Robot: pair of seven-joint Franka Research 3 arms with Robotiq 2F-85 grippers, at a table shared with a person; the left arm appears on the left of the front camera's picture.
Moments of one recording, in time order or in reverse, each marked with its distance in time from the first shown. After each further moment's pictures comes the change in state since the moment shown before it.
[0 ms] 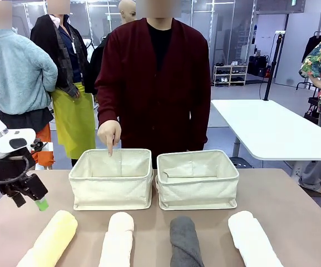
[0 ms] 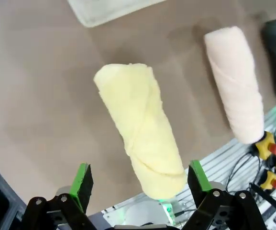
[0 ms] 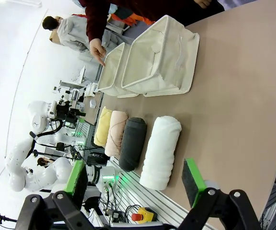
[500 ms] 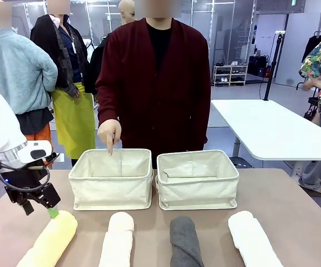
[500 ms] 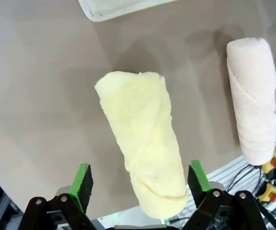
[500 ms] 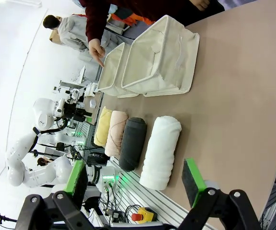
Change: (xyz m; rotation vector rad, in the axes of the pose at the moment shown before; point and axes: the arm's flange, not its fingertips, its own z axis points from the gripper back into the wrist) left arm 0.018 -0.003 -0.040 0.028 0.053 0.067; right arm 0.000 0.000 0.000 0.000 0.000 0.000
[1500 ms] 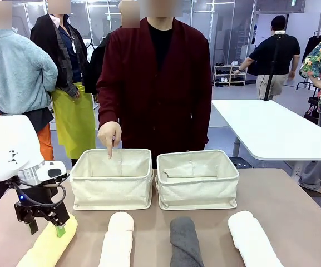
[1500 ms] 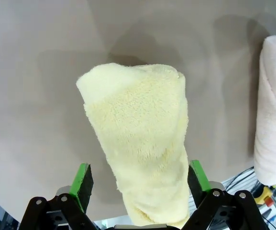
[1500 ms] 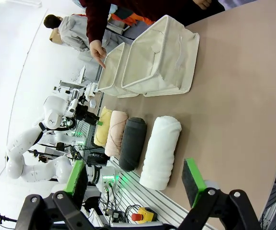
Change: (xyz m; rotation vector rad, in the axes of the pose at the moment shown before) left arm 0.009 -0.004 -0.062 0.018 0.134 0.085; right arm 0.000 0.000 0.000 0.000 0.000 0.000
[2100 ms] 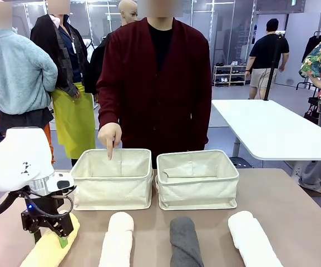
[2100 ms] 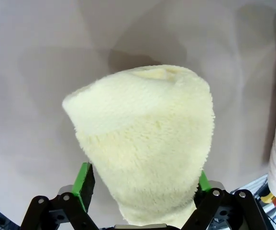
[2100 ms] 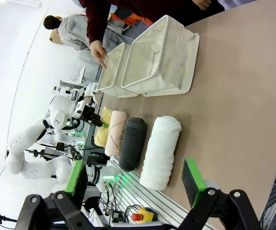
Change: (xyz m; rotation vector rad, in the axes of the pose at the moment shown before) left arm 0.009 -0.008 -0.034 0.039 0.069 -0.022; right arm 0.000 0.000 0.000 0.000 0.000 0.000
